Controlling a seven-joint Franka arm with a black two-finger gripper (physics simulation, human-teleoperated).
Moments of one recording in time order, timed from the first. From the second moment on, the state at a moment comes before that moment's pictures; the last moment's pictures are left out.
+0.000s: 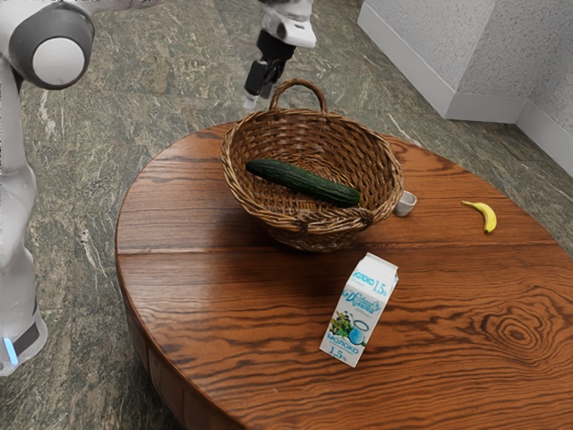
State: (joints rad) arm -0.12 0.01 0.48 -1.53 -0.01 1.40 0.96
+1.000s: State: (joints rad) arm -0.43 0.10 0.53 -1.63 -0.03 1.55 0.28
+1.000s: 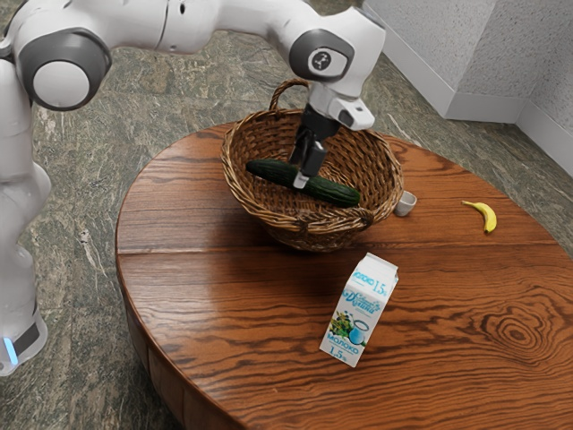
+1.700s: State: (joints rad) arm -0.40 0.10 0.55 -1.69 -0.04 1.64 0.18
